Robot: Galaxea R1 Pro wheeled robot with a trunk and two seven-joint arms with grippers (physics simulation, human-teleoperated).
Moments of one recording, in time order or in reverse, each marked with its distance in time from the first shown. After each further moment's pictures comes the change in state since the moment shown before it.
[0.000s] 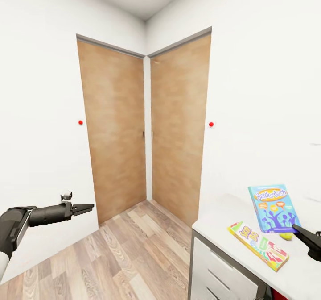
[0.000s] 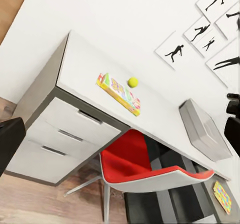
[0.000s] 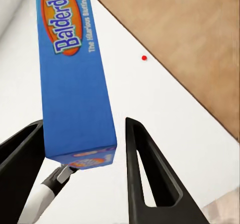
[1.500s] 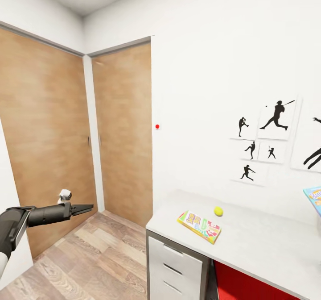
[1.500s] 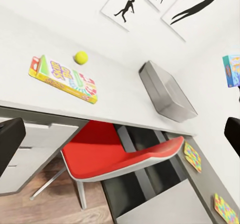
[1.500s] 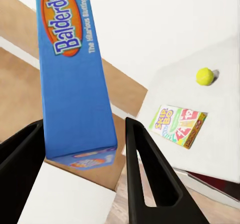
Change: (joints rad) left arm 0.000 0.007 -0.004 0.000 0.000 -0.013 0.000; right arm -0.084 -0.516 -0.015 0.439 -0.018 0.156 -0.266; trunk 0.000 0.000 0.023
